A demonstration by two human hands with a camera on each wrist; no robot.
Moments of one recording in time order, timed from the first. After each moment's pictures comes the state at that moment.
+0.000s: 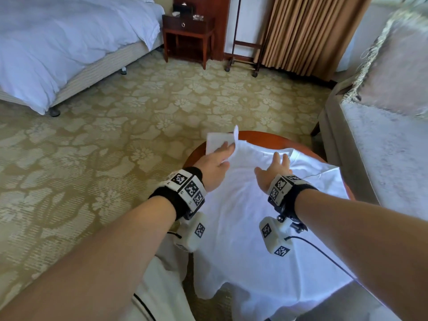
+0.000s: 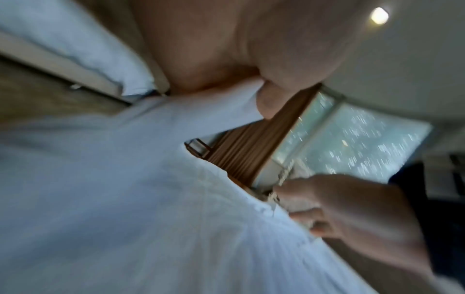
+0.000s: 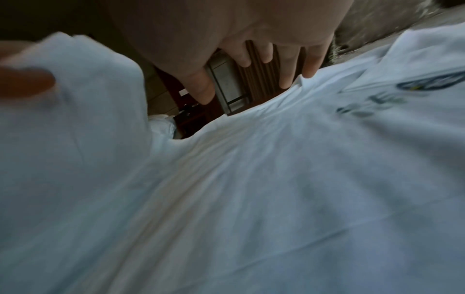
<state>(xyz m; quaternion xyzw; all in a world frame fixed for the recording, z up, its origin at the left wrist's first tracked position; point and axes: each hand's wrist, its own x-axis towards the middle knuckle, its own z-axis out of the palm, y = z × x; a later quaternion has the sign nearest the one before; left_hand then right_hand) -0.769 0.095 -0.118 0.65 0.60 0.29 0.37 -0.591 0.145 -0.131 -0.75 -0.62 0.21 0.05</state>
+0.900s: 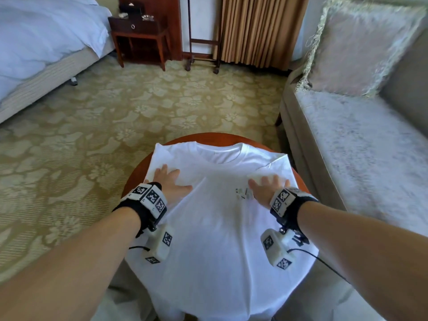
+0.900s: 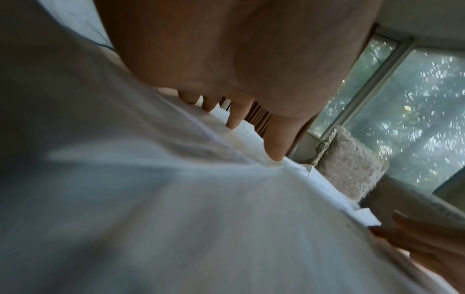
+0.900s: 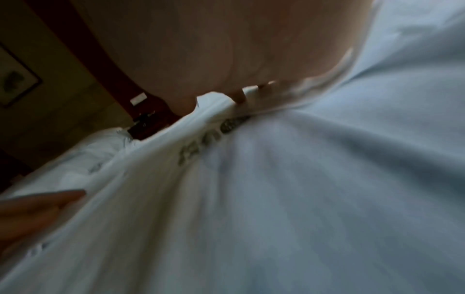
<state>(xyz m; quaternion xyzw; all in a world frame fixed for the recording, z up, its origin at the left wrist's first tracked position) -0.736 0.161 -0.172 0.60 0.75 0.01 0.29 -0.465 0.160 -0.156 -0.78 -0.58 0.24 -0.08</state>
